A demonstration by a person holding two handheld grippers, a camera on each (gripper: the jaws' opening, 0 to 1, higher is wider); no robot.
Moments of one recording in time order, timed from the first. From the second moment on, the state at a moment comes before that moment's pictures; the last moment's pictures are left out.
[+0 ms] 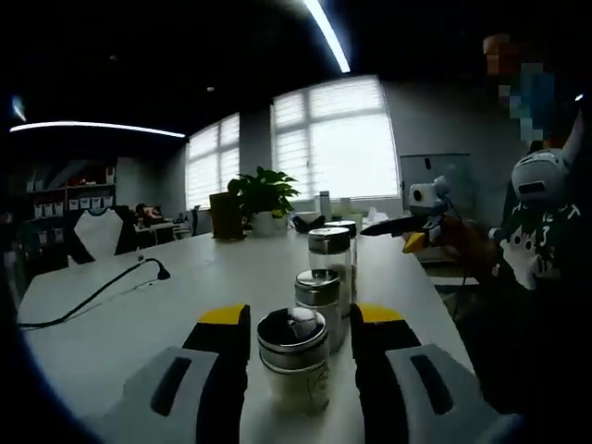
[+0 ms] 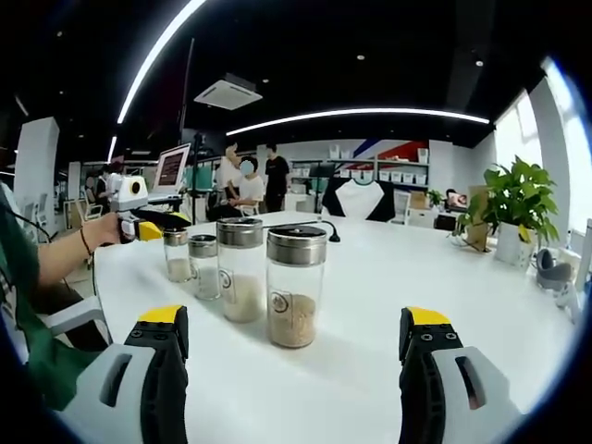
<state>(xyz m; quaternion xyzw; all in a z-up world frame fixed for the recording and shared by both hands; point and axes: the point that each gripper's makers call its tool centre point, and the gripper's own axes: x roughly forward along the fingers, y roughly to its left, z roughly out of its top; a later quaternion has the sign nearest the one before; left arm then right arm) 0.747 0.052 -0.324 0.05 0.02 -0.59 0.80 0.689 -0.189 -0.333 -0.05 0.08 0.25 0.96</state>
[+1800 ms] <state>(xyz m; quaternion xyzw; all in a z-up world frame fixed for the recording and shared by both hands) 0.752 0.048 -0.332 0.02 0.06 -0.62 0.78 0.684 -0.186 -0.336 -0.05 0.08 0.25 0.96</state>
